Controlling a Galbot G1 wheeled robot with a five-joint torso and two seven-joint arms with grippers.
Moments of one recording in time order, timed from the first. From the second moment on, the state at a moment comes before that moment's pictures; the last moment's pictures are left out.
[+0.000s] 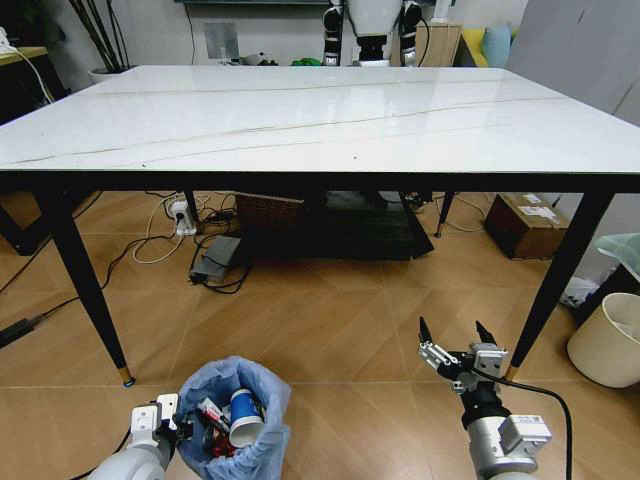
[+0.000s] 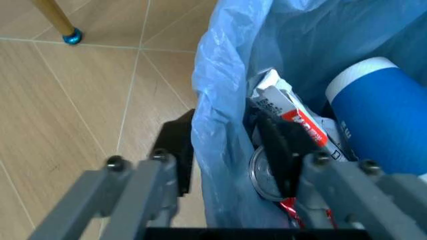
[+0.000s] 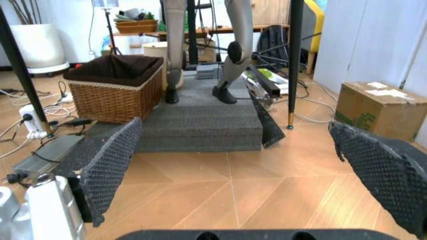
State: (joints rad) left arm 1.63 -1.15 -0.55 -1.98 -0.54 0.71 -0.31; right arm -1.82 1.42 0.51 2.32 0.13 -0.04 0.16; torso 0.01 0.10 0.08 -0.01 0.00
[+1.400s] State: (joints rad) left arm 1.87 -1.17 -0.61 -2.37 -0.10 0.10 0.03; right arm -1.86 1.46 0.50 2.33 0.16 -0.09 0.16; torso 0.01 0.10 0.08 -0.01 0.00
